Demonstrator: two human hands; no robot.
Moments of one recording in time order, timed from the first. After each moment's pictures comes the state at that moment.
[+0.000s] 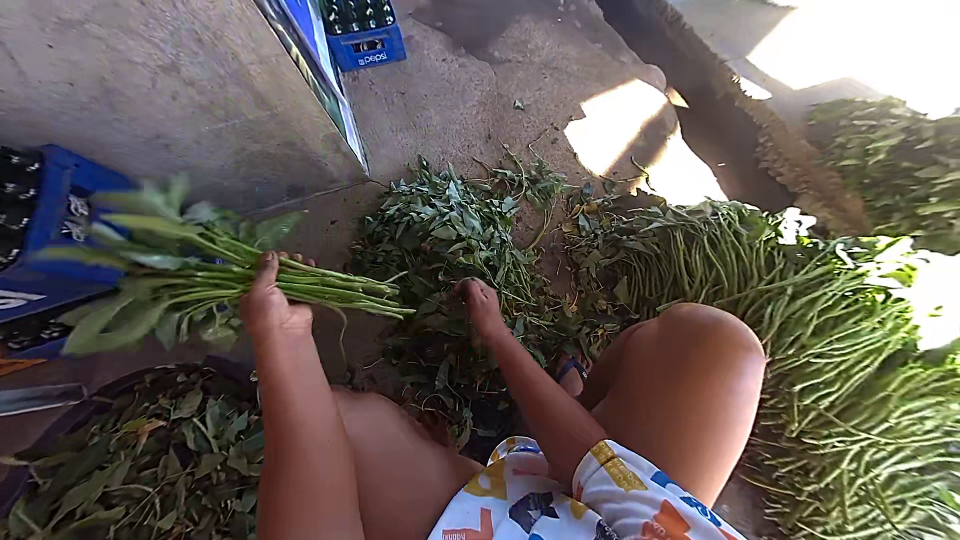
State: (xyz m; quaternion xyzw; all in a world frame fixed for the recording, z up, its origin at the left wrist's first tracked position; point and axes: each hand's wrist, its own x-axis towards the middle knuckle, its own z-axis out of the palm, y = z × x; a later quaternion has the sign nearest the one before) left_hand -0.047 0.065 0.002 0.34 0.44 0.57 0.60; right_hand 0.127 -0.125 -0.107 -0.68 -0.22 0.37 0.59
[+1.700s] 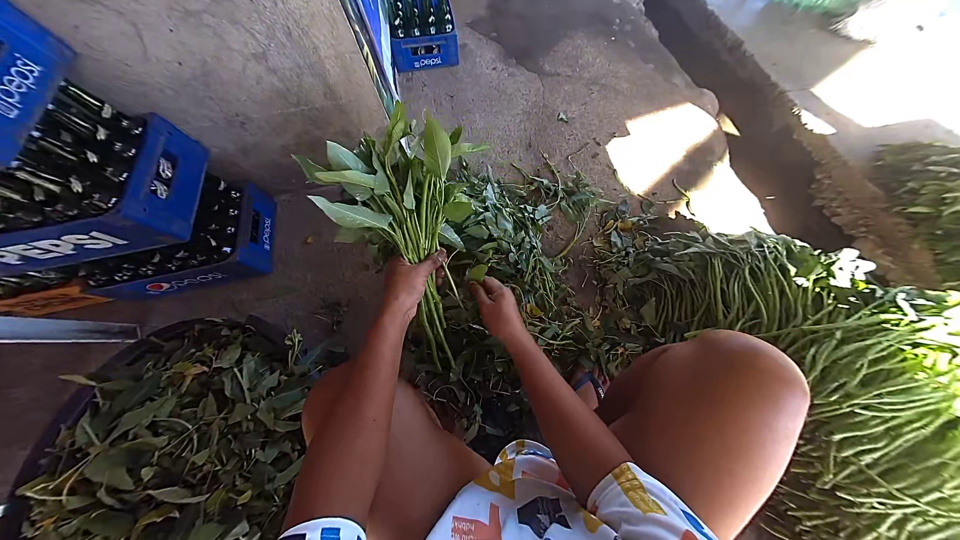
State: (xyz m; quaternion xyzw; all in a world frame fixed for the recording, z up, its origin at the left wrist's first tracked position) left_hand 0.006 0.000 -0.008 0.55 0.50 0.25 0.62; right_hand 0.115 -0.118 -0.082 -0.70 -0.35 0.38 0.49
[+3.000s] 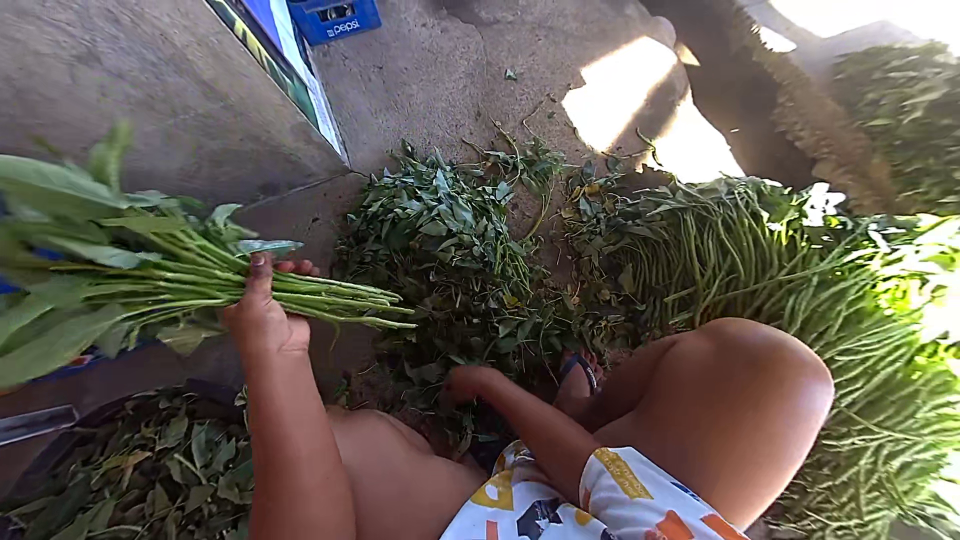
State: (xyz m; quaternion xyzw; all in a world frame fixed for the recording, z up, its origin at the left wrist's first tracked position) left_hand -0.012 0.057 0.006 0.42 0.46 0.52 0.58; right_hand 0.073 -0.149 -0.192 -0.62 -0.49 0.62 0.02
